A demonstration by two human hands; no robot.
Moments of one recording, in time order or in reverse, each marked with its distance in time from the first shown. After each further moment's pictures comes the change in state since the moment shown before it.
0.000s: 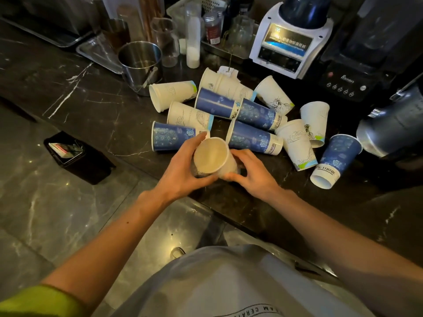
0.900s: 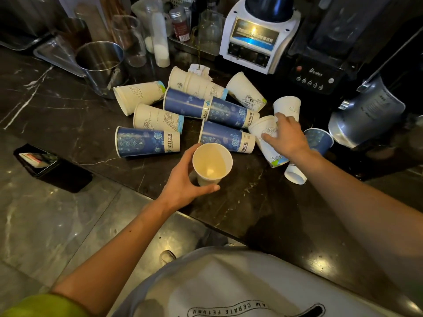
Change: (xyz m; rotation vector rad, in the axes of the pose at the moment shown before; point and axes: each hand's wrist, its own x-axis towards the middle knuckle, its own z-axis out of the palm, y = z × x) left_hand 0.018 0.016 0.072 -0.244 -0.074 -0.133; right_hand 0.019 0.078 -0.139 -0.454 0.200 0.520
